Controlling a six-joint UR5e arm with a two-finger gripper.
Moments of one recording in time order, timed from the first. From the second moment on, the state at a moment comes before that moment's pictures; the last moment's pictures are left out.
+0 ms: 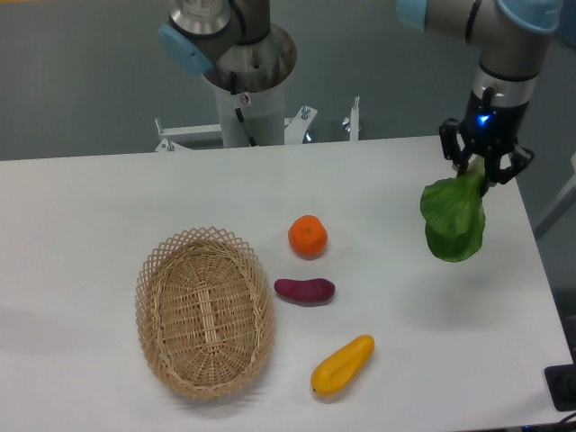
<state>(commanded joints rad) 2.90 -1.77 -1.63 -1.13 1.38 1.61</state>
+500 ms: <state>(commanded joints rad) 2.89 -1.78 -1.67 -1.09 1.38 1.60</state>
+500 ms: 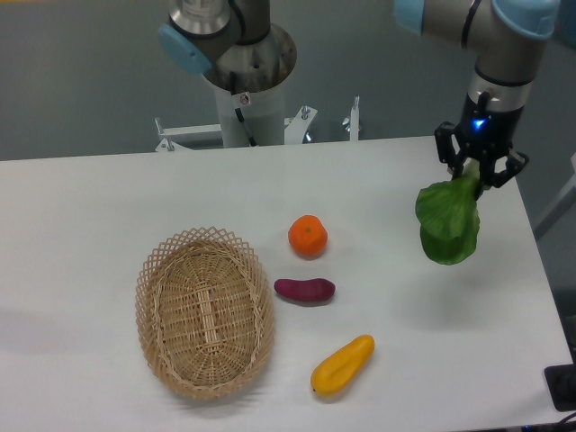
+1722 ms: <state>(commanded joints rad) 2.74 -2.04 -1.77 -0.69 1.39 1.33</state>
